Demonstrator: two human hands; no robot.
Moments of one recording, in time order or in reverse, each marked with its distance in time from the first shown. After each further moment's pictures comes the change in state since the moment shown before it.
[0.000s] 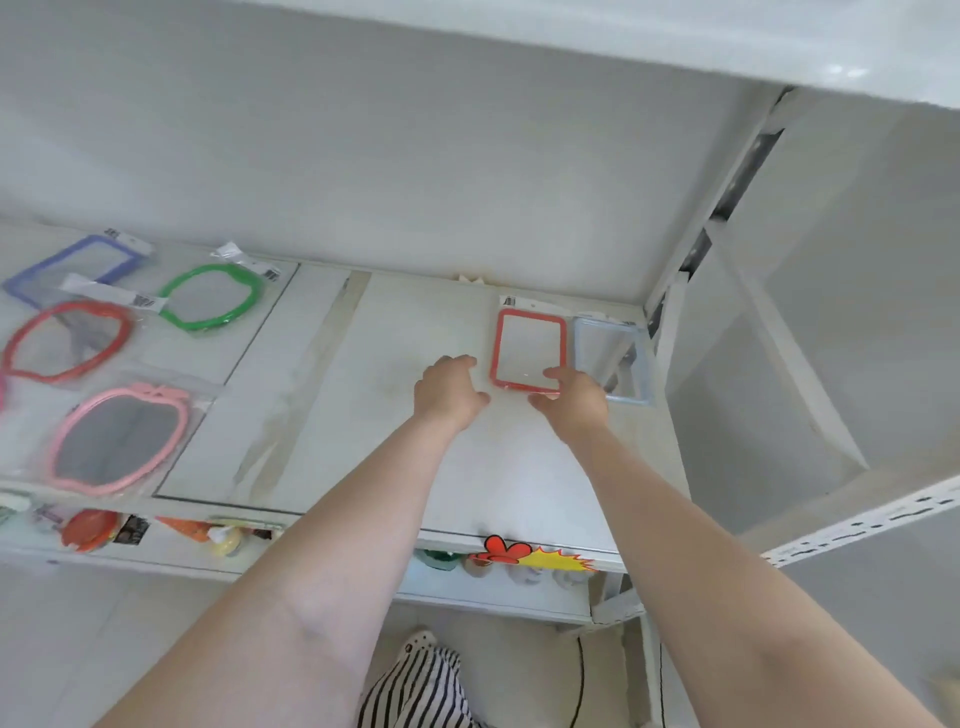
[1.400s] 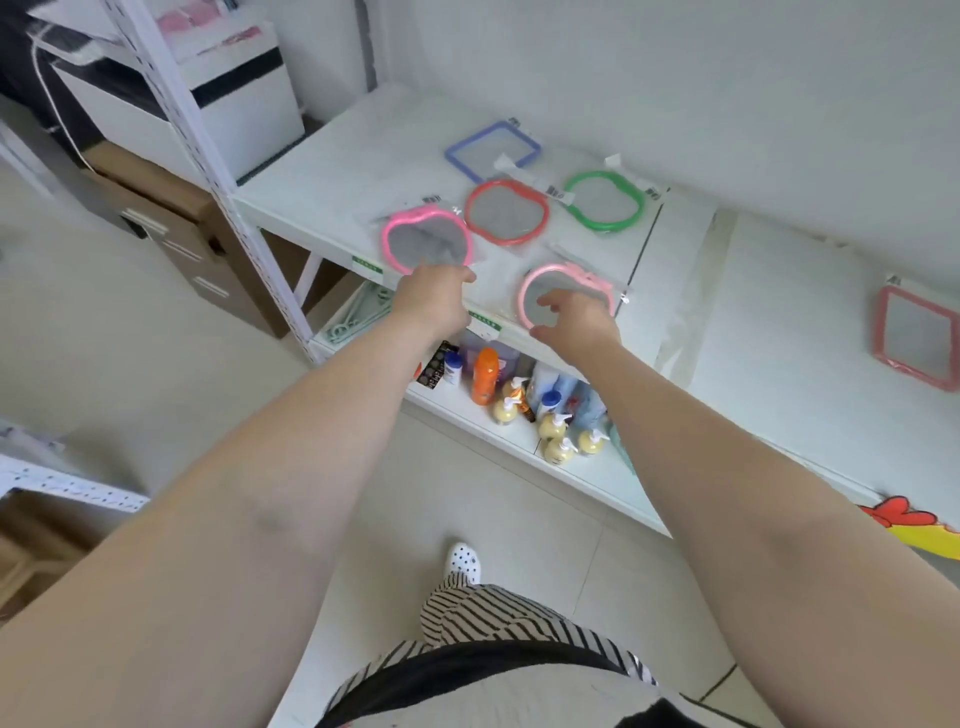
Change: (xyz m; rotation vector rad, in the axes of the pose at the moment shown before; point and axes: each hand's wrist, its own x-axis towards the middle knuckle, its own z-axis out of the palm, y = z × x) left_hand -0.179 -0.461 -0.313 0.173 0.159 -0.149; right_hand -0.249 -0.365 0.326 -0.342 -0.338 -0.465
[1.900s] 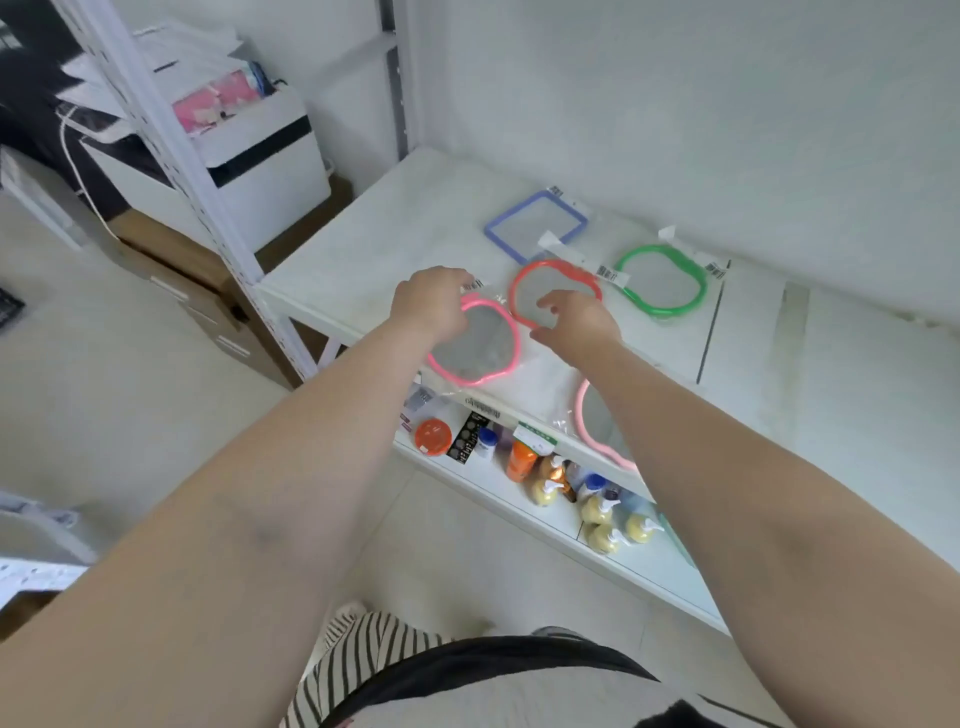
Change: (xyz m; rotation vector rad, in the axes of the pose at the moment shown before) left_hand 0.153 -0.071 -0.067 0.065 0.043 -0.009; right_hand 0.168 -0.084 -0.009 -0.006 0.027 -0.059
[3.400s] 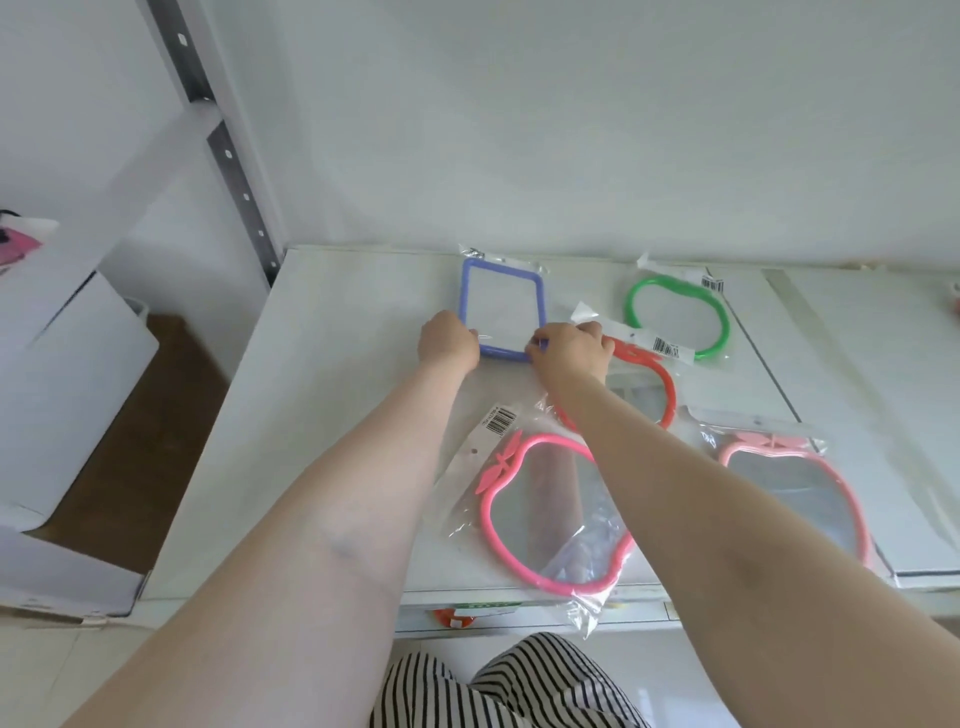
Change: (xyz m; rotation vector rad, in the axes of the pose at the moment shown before) left_hand 0.302 -0.049 0.093 -0.513 -0.199 0.026; right_hand 0.223 -0.029 0.089 -0.038 0.374 0.631
